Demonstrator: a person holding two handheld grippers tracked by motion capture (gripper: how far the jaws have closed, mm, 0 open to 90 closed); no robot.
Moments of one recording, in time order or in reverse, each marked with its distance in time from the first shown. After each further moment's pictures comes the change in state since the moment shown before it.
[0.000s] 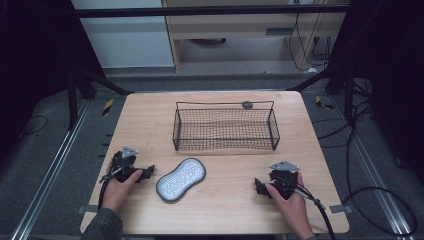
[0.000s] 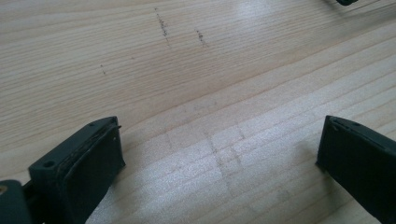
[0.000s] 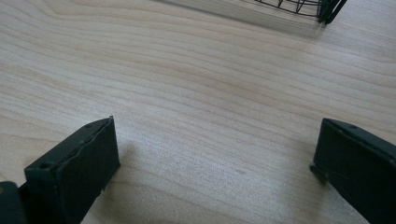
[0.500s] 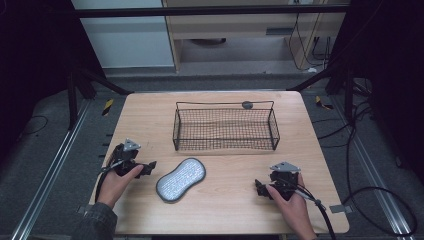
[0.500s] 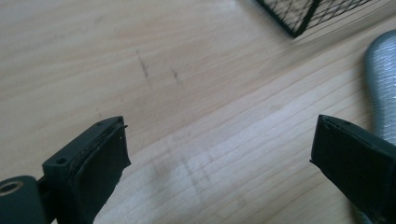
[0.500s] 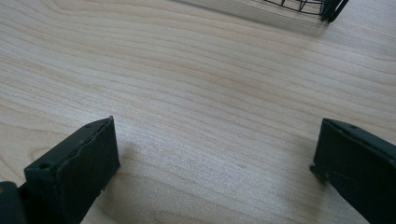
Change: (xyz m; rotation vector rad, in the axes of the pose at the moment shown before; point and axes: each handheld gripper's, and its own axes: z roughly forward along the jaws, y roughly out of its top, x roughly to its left) left arm -0.014 0.037 -0.027 0.024 -0.037 0.102; right arm -0.001 -0.002 -0.002 0.002 0.011 -0.011
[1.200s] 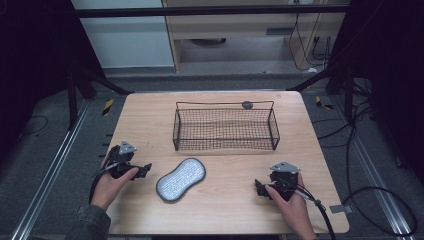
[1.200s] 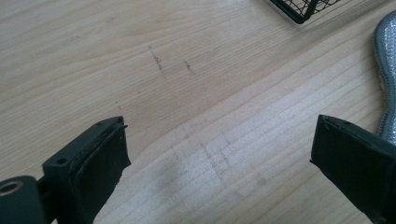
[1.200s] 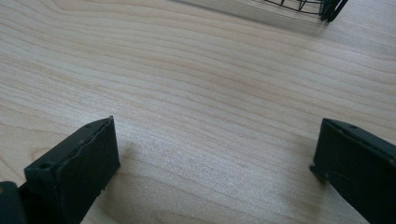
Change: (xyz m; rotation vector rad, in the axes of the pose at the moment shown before) left arm 0.010 -0.013 -0.005 0.016 0.011 0.042; right arm 0.001 0.000 0.000 -0.001 -0.001 0.003
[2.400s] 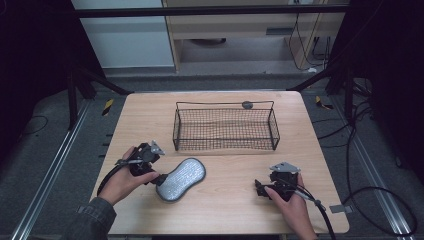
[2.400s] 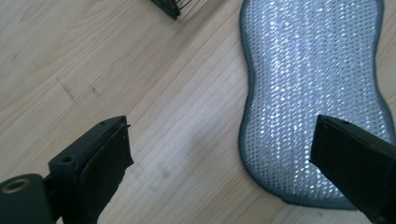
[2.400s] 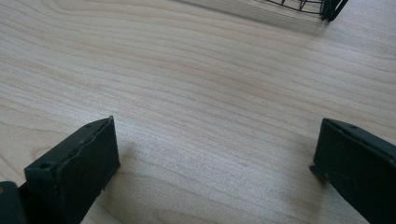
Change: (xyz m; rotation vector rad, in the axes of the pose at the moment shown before) left arm -0.075 0.062 -0.013 0.268 -0.095 0.290; right arm 0.001 0.000 0.000 0.000 -0.001 -0.001
